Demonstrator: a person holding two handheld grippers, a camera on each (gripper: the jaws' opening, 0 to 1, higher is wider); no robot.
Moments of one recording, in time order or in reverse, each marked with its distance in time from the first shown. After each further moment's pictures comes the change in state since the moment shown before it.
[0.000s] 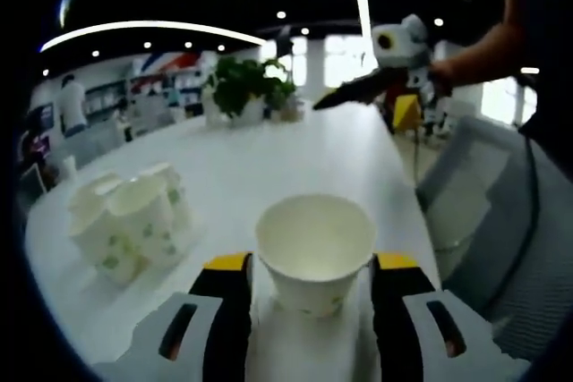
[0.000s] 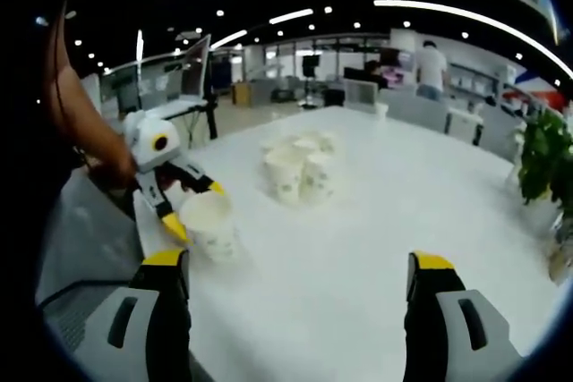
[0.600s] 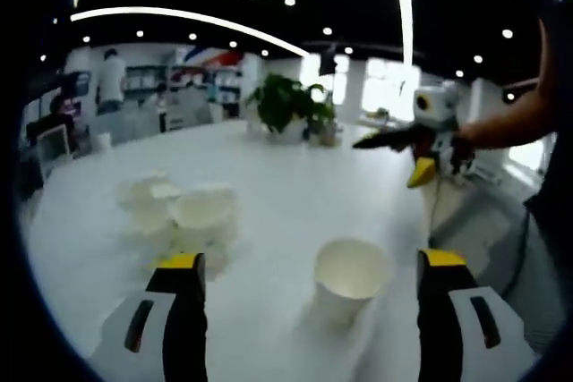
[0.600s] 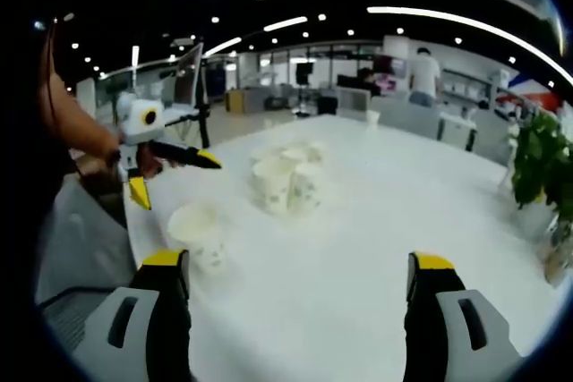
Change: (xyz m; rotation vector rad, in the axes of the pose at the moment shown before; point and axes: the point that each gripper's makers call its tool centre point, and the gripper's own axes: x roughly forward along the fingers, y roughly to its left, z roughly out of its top) left arm -0.060 0.044 0.045 -0.177 -0.106 0.181; right arm 0.000 -0.018 0.012 0.004 -0.040 -0.037
